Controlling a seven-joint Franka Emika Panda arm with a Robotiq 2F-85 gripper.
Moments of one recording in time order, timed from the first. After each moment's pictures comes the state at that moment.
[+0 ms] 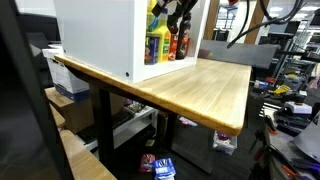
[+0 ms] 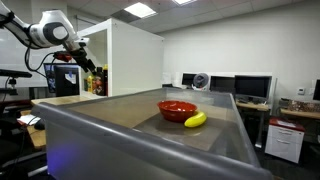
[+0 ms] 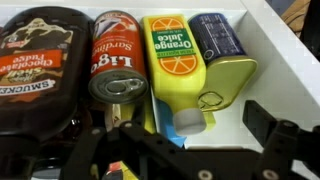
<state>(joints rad) 0.08 -0.30 0.34 -2.39 -0.02 2.76 0.46</state>
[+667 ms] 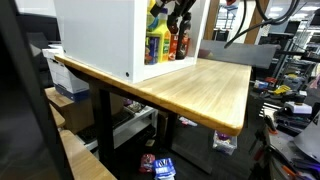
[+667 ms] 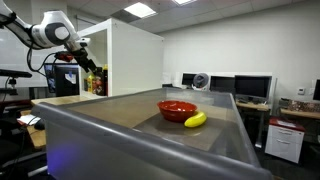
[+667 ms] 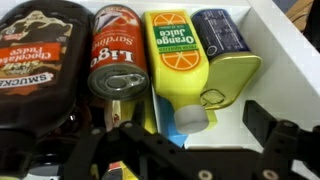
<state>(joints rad) 0.08 -0.28 0.34 -2.38 -0.04 2.76 0.46</state>
